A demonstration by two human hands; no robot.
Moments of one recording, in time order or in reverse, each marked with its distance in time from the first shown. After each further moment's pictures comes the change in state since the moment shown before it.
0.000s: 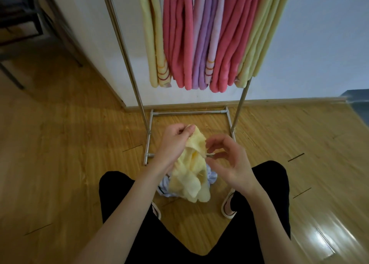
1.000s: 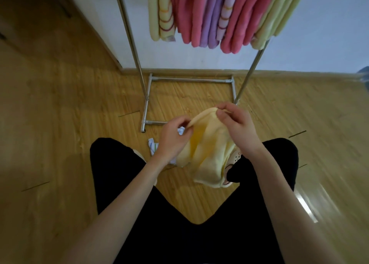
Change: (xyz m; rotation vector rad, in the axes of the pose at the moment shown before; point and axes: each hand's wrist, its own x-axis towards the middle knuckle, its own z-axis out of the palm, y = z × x) left_hand 0.000 -0.130 0.018 0.247 0.020 0.210; right_hand 0.025 0.041 0.004 -0.033 -0.017 0.210
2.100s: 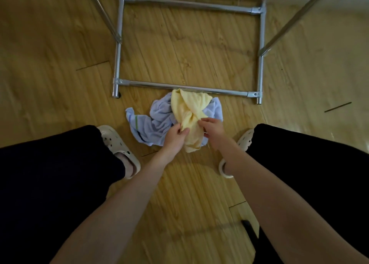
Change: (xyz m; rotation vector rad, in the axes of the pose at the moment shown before) left_hand 0.076 -0.271 0.175 -0.238 -0.241 -0.872; right_hand 0.152 0.390 0.087 0.106 0.090 1.054
